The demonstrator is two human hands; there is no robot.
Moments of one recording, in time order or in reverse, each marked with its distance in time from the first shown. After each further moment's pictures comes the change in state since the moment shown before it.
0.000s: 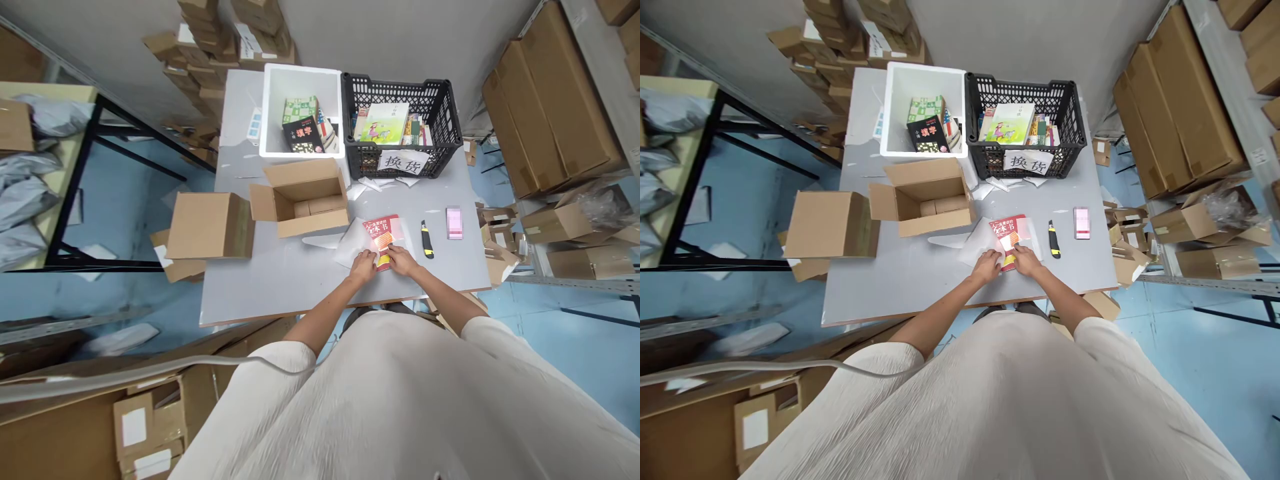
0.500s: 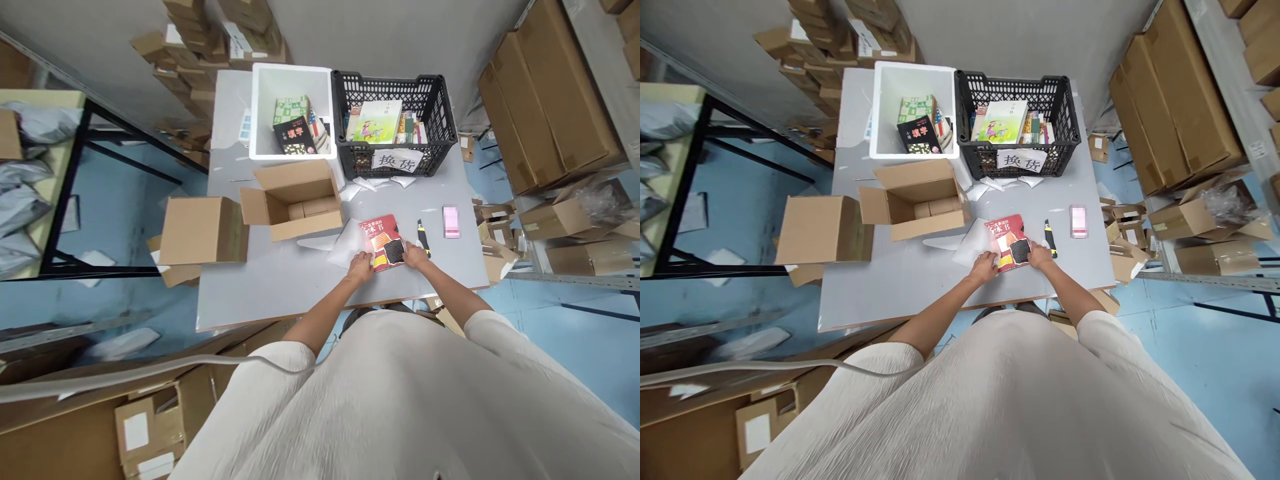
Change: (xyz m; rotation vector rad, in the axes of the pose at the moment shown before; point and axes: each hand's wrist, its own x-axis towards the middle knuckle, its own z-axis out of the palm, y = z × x) left_hand 0.012 -0.001 0.008 0.023 -0.096 -0.093; right_hand -0.009 0.030 -0.036 -0.068 -0.124 0.486
